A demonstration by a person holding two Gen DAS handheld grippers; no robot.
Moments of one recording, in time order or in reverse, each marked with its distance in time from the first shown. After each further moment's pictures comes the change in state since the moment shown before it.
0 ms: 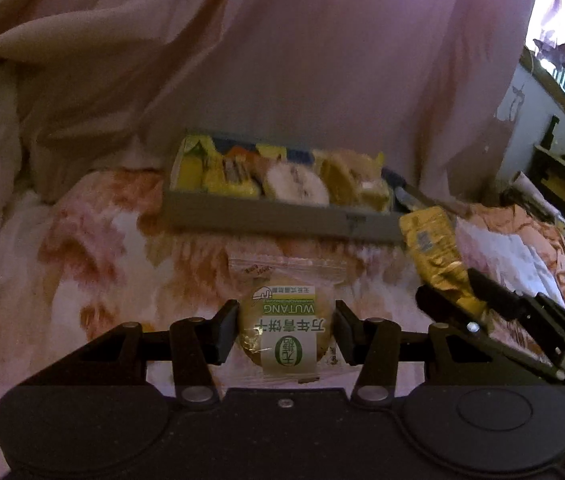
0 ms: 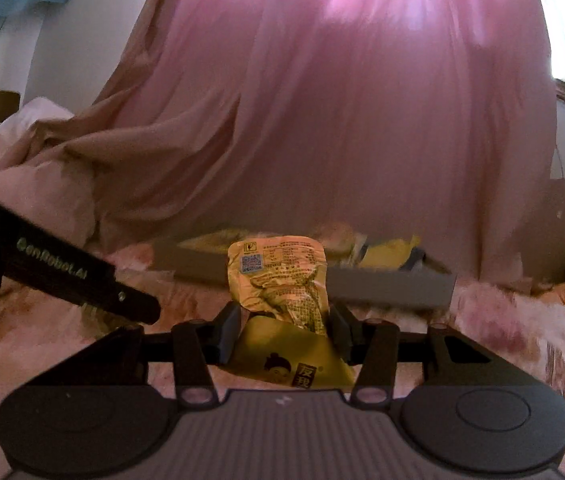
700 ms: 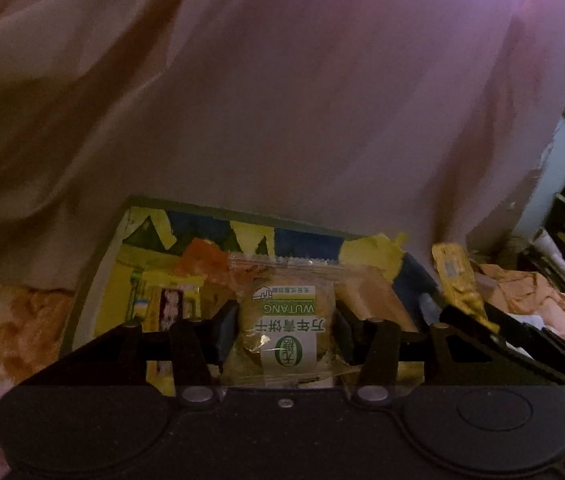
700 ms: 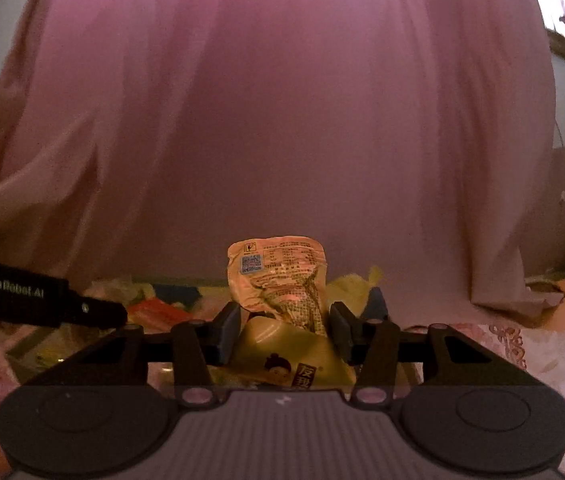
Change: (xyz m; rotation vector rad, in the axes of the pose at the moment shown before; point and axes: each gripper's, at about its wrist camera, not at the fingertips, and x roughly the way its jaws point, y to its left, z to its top) left arm 0.143 -0.007 0.122 -0.050 -0.029 -0.021; right arm 0.149 -0.104 0.059 0.138 0.087 -0.072
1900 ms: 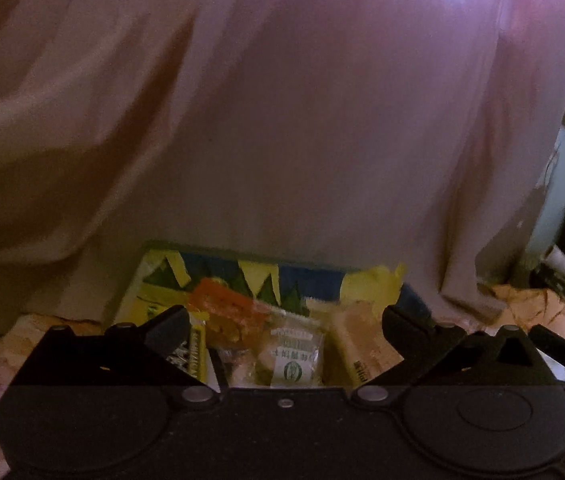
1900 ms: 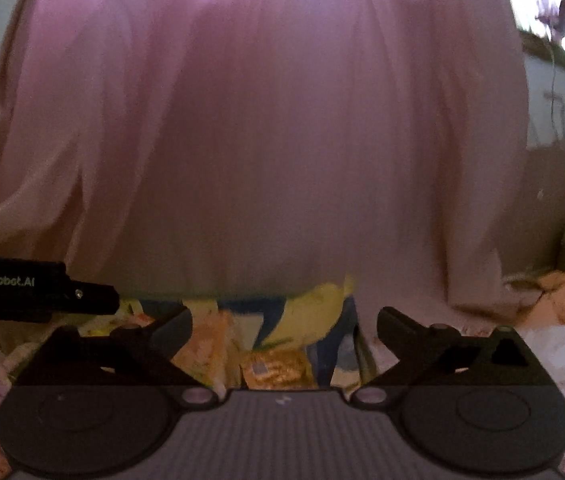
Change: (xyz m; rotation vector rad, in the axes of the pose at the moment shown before) left arm -0.052 -0.029 -0.001 0.028 -0.116 0.078; right arm -0.048 -0.004 0.016 0.031 -0.079 -0.029
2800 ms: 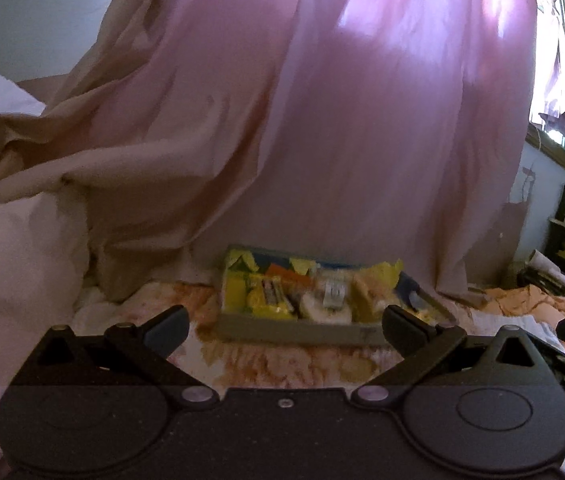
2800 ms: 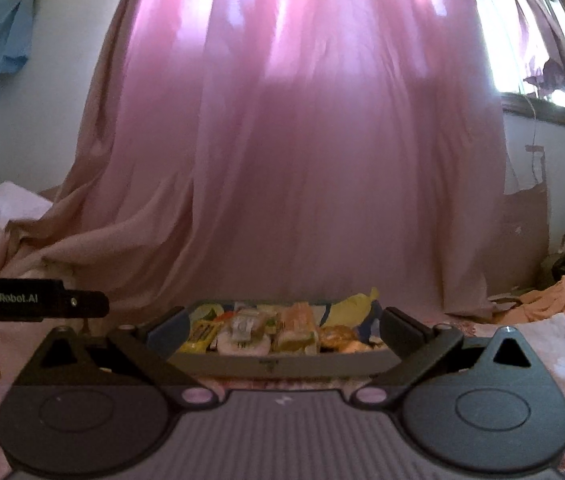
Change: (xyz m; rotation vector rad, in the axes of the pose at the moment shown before) left arm -0.198 0.037 -0.079 0.030 -0.132 0.053; right arm -0.180 0.072 -0.036 -0.041 -0.091 0.030
